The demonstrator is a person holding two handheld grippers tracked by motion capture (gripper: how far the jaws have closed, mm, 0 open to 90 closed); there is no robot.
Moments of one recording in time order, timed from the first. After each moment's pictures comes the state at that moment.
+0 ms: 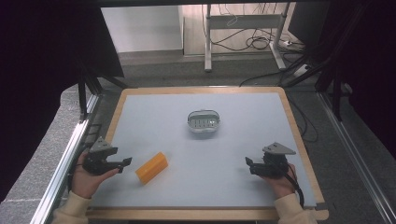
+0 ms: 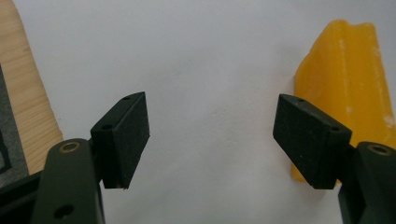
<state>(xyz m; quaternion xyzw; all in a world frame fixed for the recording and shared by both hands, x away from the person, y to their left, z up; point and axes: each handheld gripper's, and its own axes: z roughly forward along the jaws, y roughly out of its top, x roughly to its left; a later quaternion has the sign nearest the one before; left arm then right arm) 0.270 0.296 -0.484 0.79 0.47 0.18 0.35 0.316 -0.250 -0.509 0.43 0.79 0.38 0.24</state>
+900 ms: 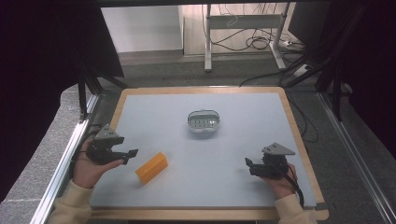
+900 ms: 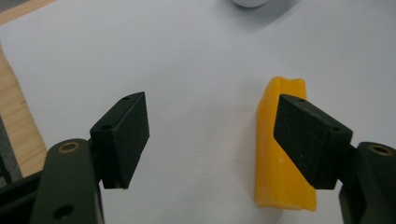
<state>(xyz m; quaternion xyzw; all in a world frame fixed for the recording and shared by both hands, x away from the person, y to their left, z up) 0.281 0.267 -0.433 0.82 0.43 0.17 0.34 0.313 -0.249 -0.507 0.42 0.79 0.37 0.25</state>
